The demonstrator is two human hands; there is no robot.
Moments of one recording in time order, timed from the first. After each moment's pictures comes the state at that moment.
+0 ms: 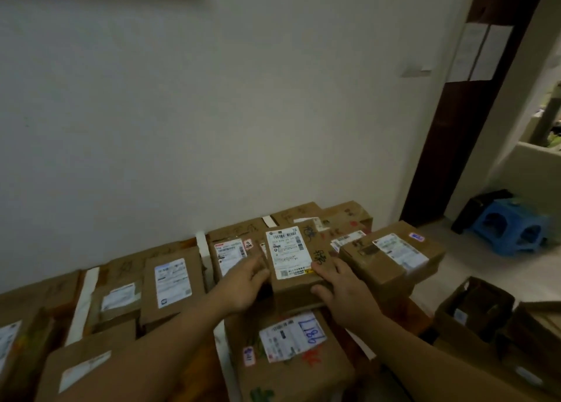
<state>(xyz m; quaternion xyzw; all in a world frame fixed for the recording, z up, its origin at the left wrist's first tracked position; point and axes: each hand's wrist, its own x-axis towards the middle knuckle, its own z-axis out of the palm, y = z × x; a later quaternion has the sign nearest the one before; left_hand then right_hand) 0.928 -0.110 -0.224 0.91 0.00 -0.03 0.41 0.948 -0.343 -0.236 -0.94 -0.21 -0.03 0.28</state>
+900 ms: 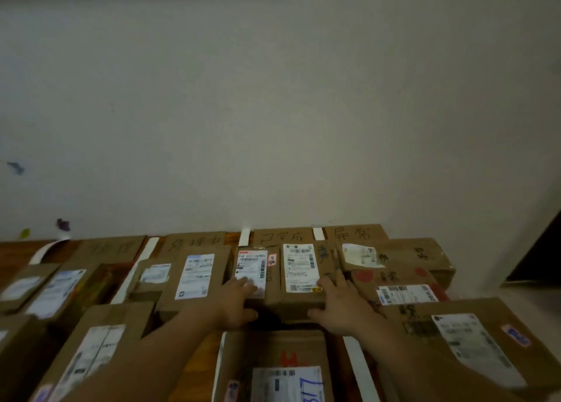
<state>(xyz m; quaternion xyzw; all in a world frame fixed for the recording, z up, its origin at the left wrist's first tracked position) 0.973 -0.082 -0.254 0.96 0.18 -0.15 0.16 1.107 -0.298 -0.266 -0.91 -0.33 0.20 0.14</state>
